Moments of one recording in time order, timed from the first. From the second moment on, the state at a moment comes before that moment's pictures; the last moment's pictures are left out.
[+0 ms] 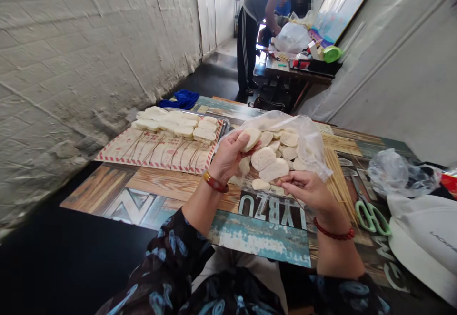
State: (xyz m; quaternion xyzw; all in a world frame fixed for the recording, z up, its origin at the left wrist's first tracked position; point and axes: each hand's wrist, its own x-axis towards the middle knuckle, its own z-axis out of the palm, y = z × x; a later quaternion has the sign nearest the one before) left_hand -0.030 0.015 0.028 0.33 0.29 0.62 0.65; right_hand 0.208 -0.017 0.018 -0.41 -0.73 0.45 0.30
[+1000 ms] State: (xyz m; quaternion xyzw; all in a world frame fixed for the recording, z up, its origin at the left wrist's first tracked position) left_hand -0.011 0.015 0.011 0.69 0.39 0.34 0.51; right_hand 0.239 -0.014 0.027 -0.45 -0.55 0.43 0.57
